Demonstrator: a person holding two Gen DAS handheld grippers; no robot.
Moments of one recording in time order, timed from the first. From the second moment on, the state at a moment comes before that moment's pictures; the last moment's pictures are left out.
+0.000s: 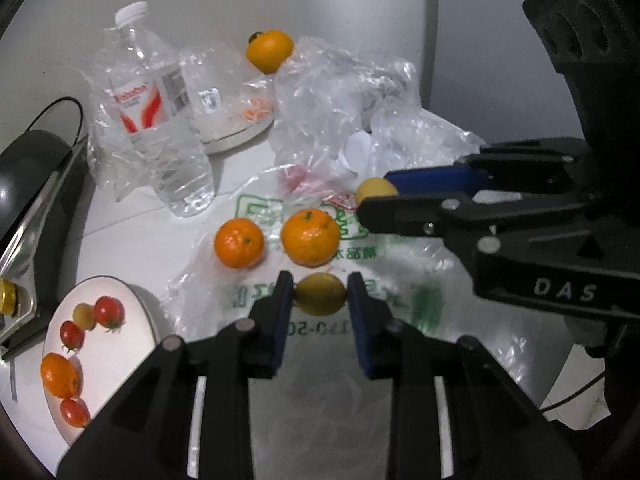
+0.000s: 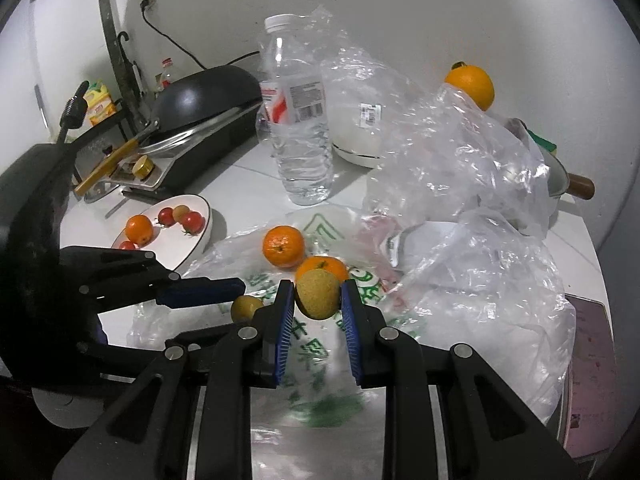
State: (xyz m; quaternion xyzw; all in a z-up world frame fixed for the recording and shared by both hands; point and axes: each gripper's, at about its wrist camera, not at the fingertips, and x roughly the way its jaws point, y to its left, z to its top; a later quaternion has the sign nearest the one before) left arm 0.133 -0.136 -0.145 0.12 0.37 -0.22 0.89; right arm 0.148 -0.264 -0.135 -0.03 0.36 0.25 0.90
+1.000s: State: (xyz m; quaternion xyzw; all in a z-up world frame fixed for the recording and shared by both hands) left arm 0.099 -0.013 -0.143 0.07 0.35 -0.16 0.92; right arm 0.127 -0.148 -0.127 -0.10 0.37 0.29 0.88
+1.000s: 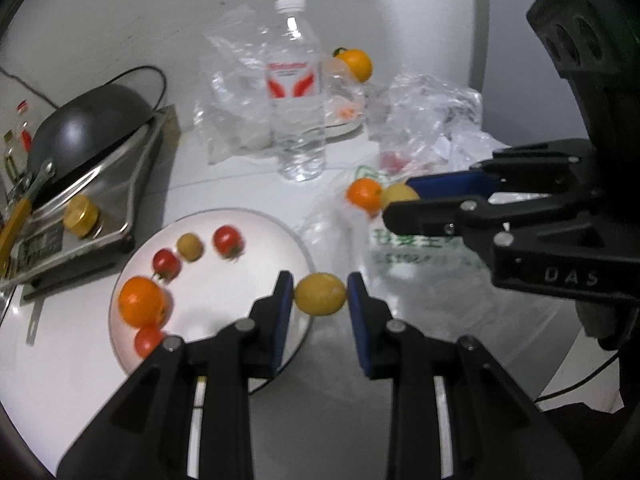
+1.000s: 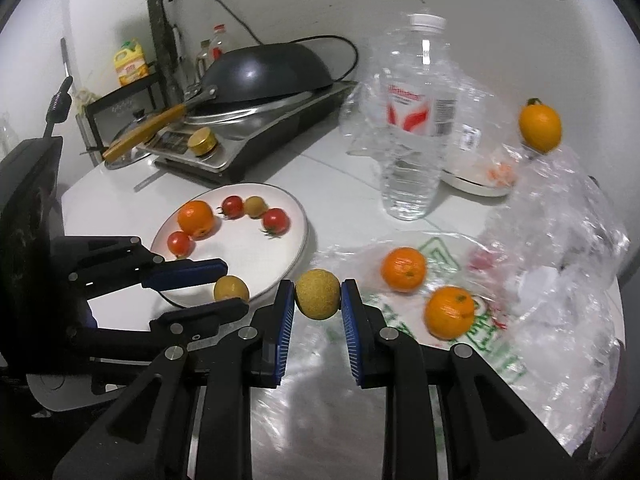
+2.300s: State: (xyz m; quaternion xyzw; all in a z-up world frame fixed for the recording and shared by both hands) left arm 0.101 0.038 -0.174 0.05 0.37 -0.14 0.92; right arm 0.151 -0.060 -0.176 -0.13 0.43 0.32 0.83
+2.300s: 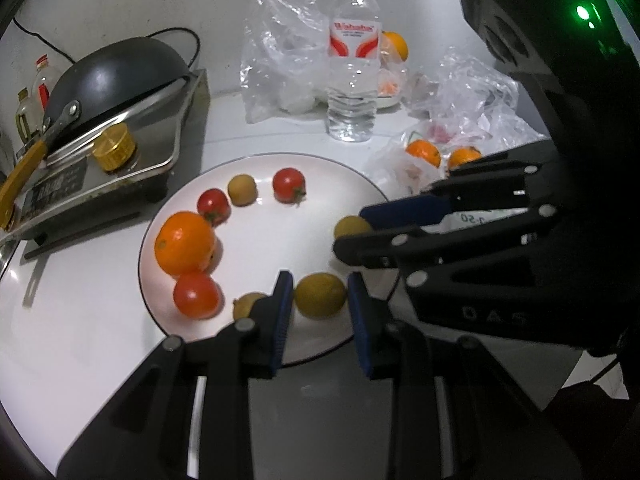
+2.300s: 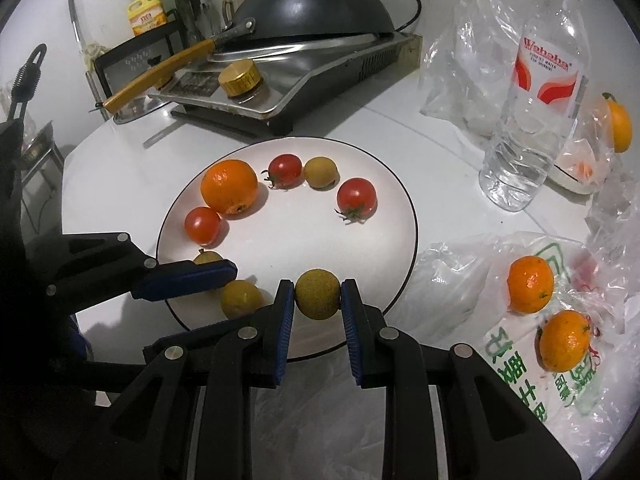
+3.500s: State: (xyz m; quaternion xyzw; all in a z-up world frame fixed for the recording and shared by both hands) left arm 0.057 0.015 -0.152 0.03 0.34 -0.14 0.93; right arm 0.122 -0.118 -0.143 -0.09 0.39 0.31 0.86
